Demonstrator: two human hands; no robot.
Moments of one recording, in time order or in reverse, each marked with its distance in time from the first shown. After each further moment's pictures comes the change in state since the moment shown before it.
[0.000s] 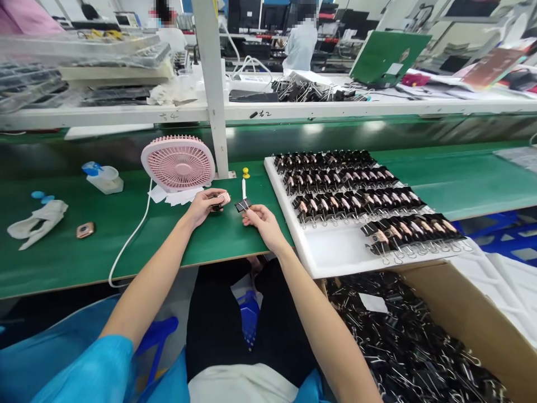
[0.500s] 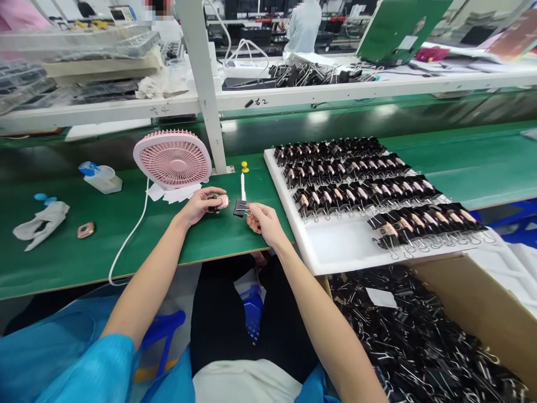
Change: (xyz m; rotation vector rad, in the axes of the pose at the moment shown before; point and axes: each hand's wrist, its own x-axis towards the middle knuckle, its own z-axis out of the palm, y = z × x) left_hand -0.009 0.010 -0.004 0.140 -0.157 -0.082; right_hand -0.005 -0.005 -0.001 -0.001 -0.031 0.034
